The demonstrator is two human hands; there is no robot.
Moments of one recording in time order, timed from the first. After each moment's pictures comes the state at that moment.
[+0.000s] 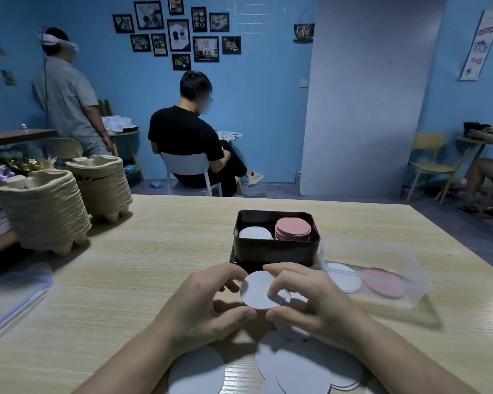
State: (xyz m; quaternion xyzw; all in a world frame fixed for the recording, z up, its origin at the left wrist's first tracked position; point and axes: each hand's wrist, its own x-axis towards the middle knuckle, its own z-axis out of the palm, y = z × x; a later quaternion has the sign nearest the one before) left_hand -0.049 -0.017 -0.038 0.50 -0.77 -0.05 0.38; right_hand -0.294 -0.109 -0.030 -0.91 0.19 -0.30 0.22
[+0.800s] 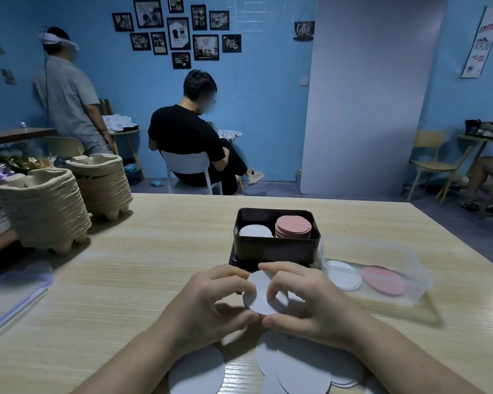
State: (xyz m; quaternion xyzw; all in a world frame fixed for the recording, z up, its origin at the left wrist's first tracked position) left_hand -0.053 -0.022 -0.043 0.45 -0.79 -0.02 0.41; right_hand -0.294 -0.105 -0.025 -0.92 0.17 -0.29 0.19
